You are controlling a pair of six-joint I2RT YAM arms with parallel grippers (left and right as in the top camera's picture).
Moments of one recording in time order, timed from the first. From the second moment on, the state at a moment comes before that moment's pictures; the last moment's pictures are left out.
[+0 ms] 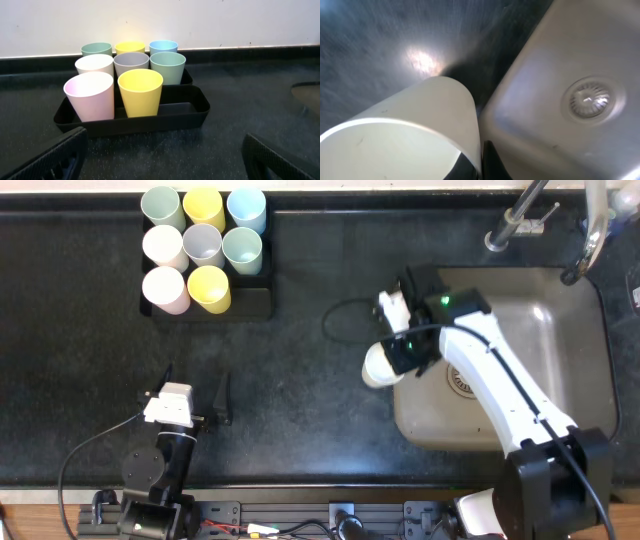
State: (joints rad) left arm -0.16 0.01 0.01 -0.08 0.00 -0.02; right arm 0.31 1.63 1.25 -1.09 -0.12 -0.17
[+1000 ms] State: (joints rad) left arm -0.16 0.01 0.01 -0.08 0.00 -0.02; right arm 0.67 2.34 2.68 -1.52 0.00 -0.17
